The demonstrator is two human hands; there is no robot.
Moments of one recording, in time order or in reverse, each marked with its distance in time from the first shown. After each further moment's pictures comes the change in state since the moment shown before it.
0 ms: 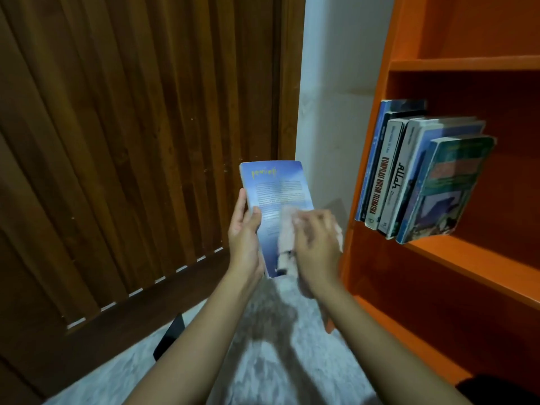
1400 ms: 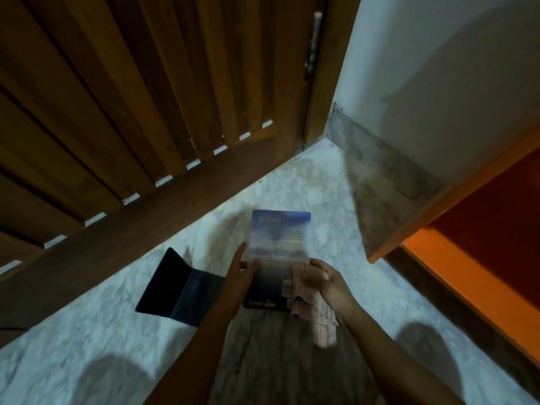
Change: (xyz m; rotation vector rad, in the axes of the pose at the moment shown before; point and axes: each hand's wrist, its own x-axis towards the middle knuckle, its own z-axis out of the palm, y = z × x) left_hand 0.051 -0.204 -0.309 0.828 0.204 -0.756; right_hand -0.156 0.230 0.165 0.377 -0.761 1.019
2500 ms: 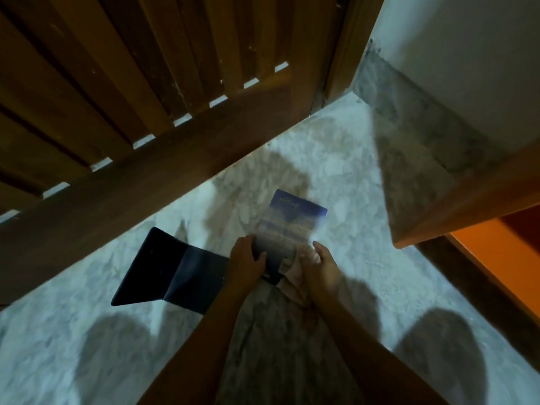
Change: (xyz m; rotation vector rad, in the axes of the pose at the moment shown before) left_hand 0.066 -0.053 0.006 0.679 0.104 0.052; right_hand 0.058 0.055 0.053 -0.185 0.279 0.231
